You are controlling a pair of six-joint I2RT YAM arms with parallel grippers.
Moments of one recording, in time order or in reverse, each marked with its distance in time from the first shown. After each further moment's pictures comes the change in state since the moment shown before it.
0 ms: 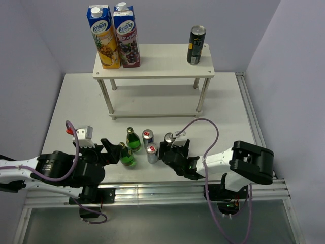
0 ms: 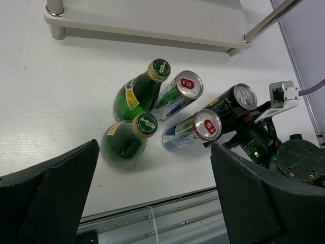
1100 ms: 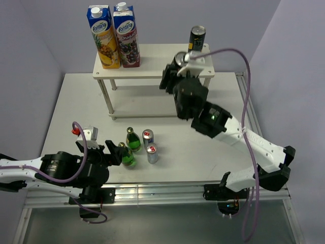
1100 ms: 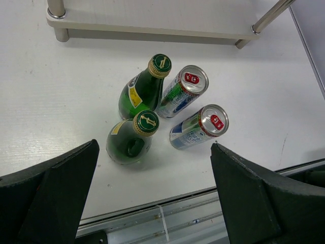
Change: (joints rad) left arm 0.000 0.029 -0.007 0.009 0.006 0.044; right arm -0.164 -0.132 1.098 -0.535 0.067 -0.517
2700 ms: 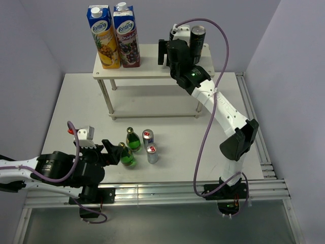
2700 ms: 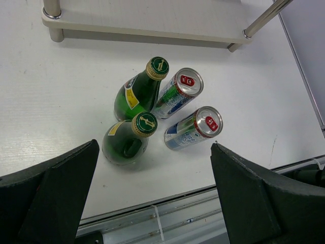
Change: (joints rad) left arm 0.000 -0.041 -0.003 0.019 0.003 0.017; right arm -0.425 0.522 0.540 -0.245 -0.307 -0.053
